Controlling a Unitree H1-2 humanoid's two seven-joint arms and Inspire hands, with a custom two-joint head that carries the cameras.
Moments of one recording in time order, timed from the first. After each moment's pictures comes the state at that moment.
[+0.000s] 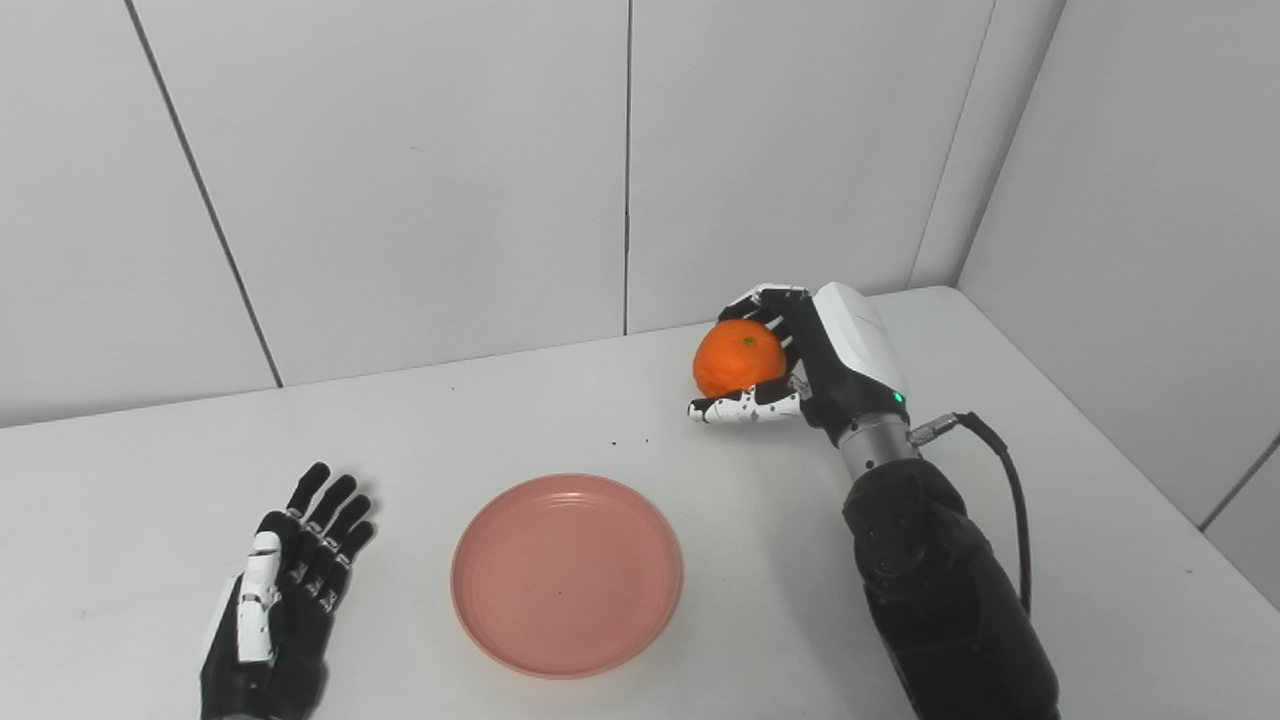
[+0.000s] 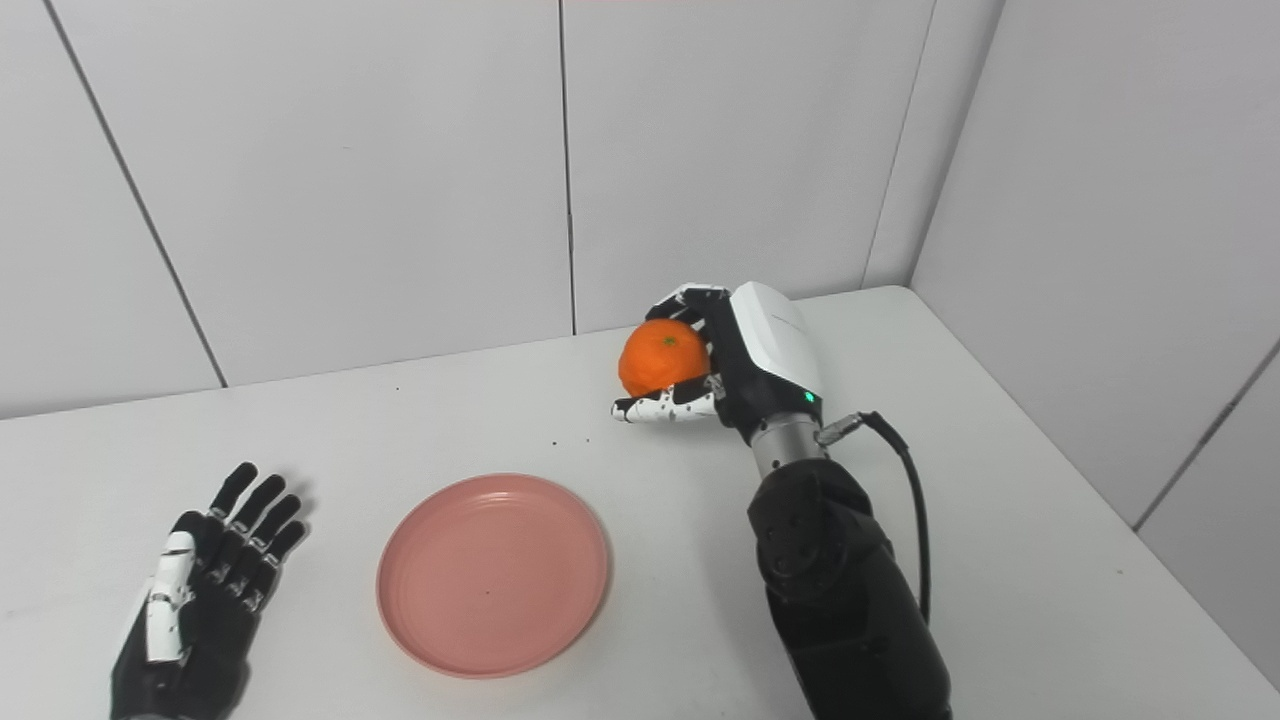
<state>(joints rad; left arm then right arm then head) -0.18 0.05 0.06 0.06 -0.36 0.11 -0.25 -0.36 -0.21 0.06 -0.35 -0.72 0.48 0.14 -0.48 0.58</state>
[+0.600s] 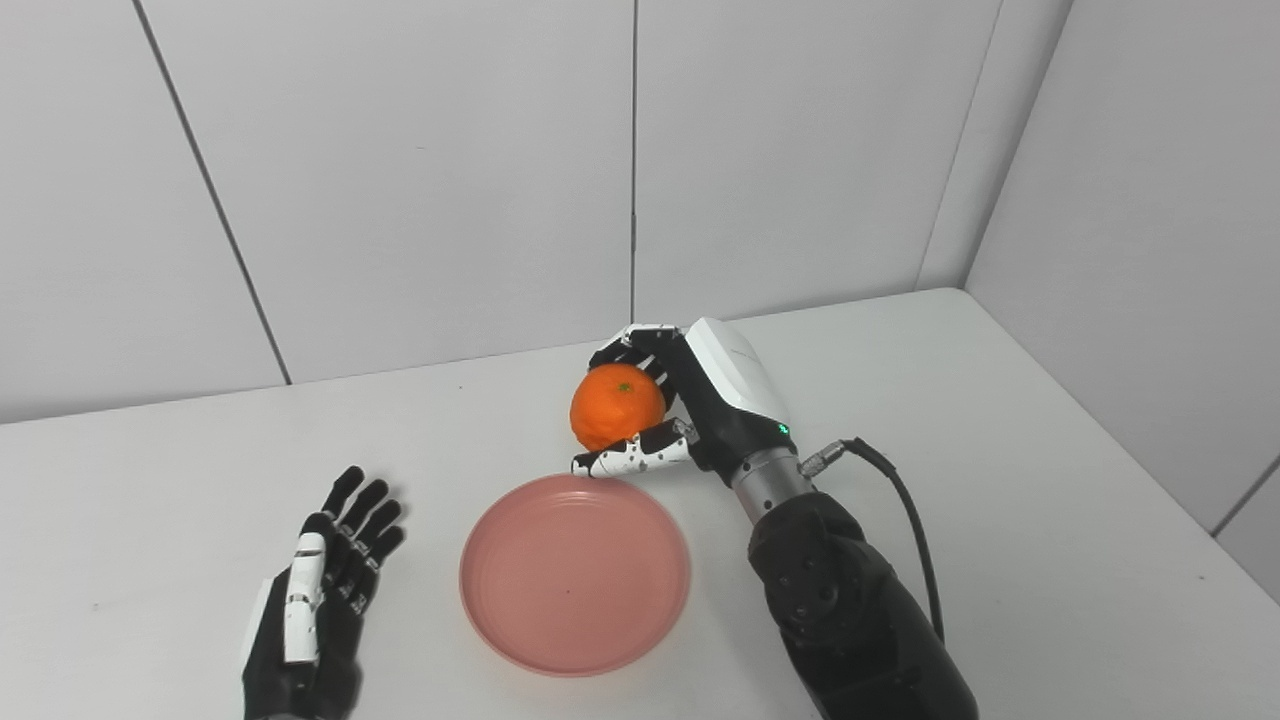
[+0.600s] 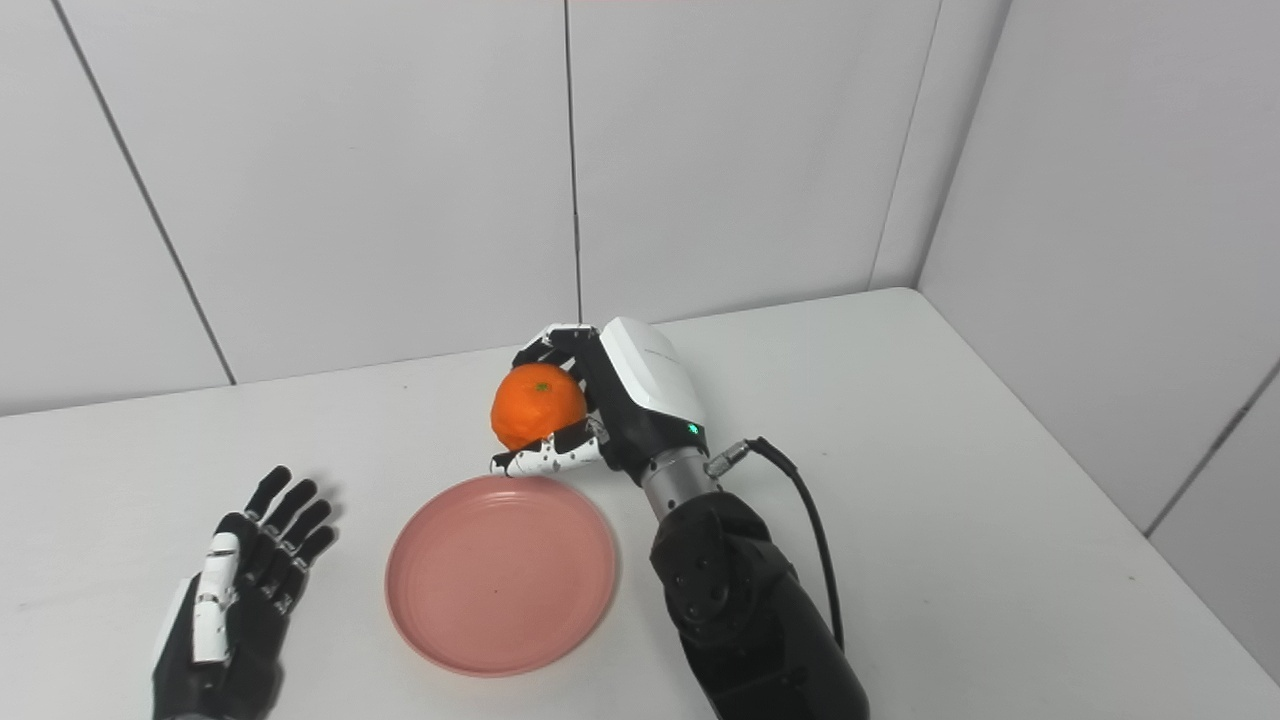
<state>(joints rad) -0.14 -0.02 0.01 0.01 -0.24 0.10 -0.17 -0.37 -0.11 0.23 -0.32 -0.70 0.41 0.14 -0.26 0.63</state>
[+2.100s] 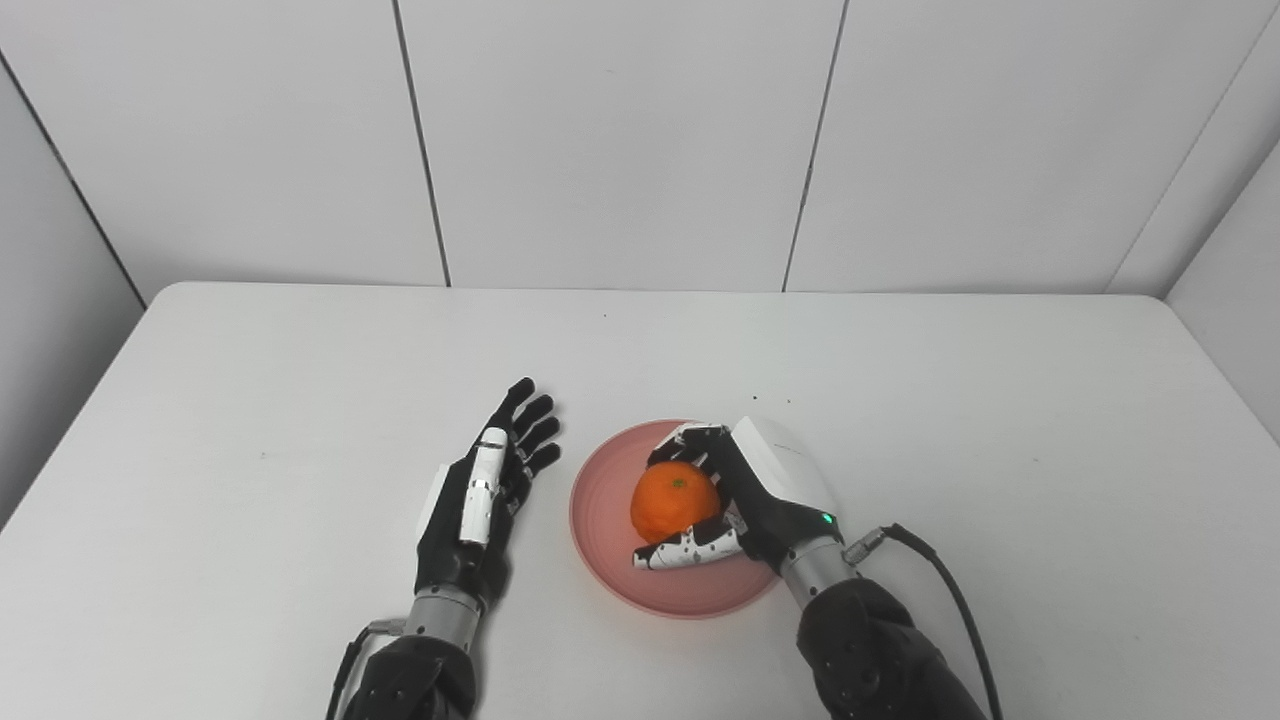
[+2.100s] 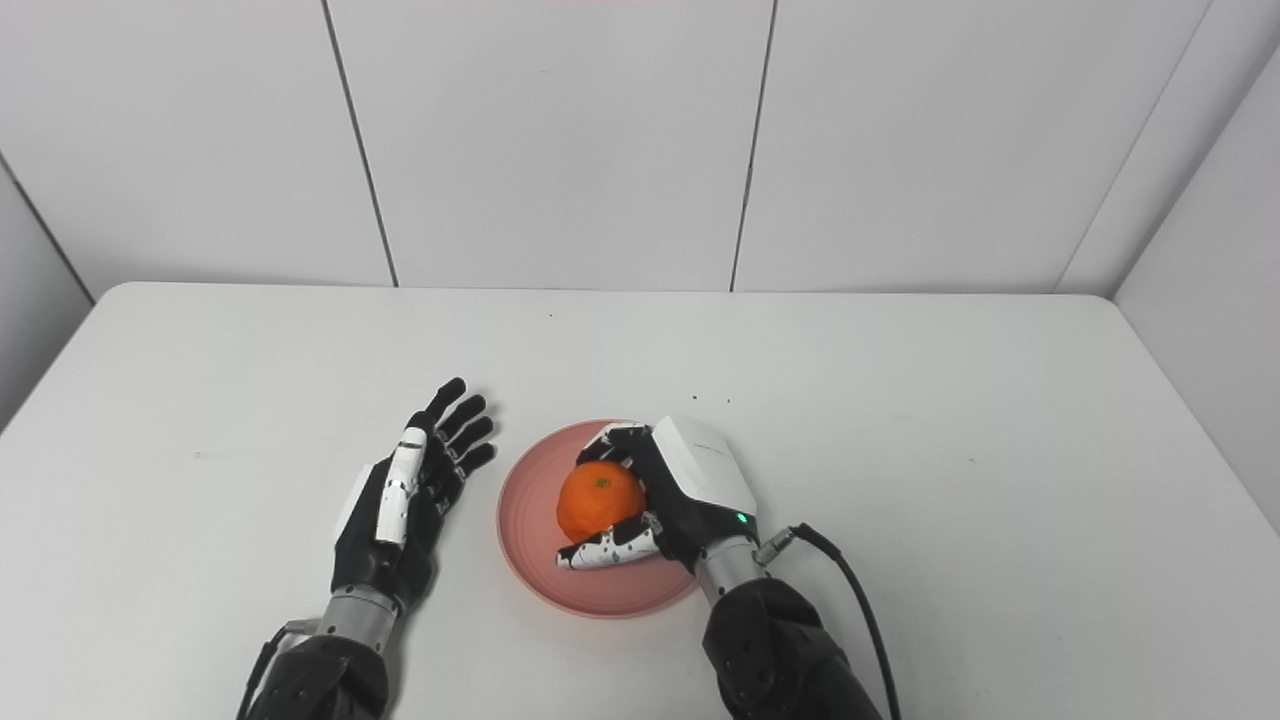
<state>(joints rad) -0.13 -0.08 -0.04 -0.03 -0.15 0.11 -0.07 -0.26 -0.10 0.41 -0.14 -0.71 0.33 0.12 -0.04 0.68</state>
